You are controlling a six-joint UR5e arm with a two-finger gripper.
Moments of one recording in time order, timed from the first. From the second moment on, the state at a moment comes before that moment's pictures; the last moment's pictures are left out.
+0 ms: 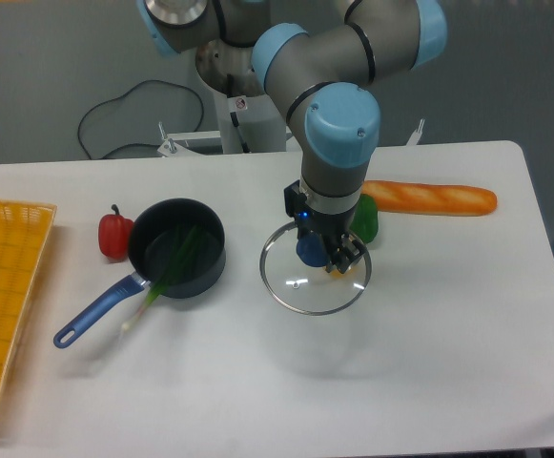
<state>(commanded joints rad) 2.51 -1.86 -1.50 -1.36 1.53 1.36</state>
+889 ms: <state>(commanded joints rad) 2.49 -1.82 -1.59 -1.35 1.52 1.30</state>
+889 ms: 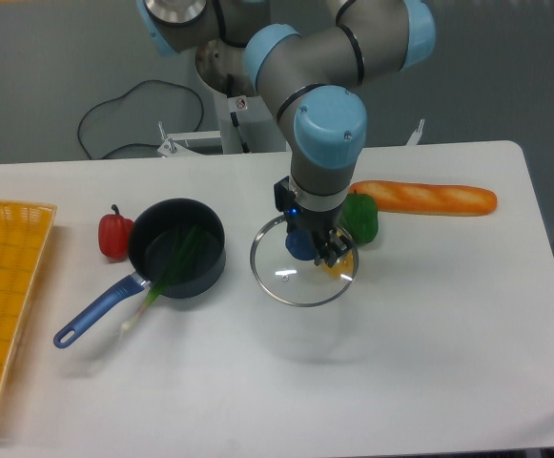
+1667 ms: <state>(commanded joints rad) 2.32 -1.81 -1.65 -1.35 1.49 1.09</state>
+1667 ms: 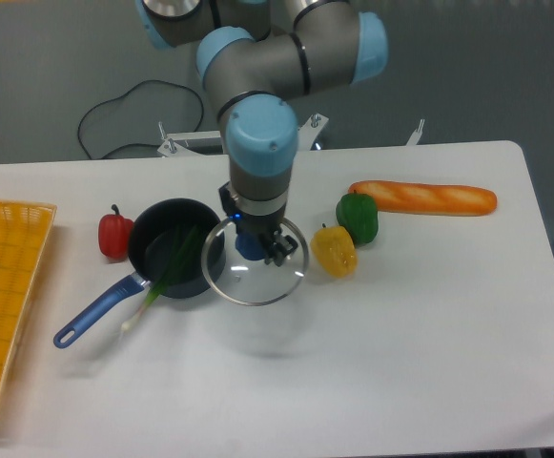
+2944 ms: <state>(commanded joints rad) 2.20 -1.73 -1.79 -1.34 1.41 0.99</state>
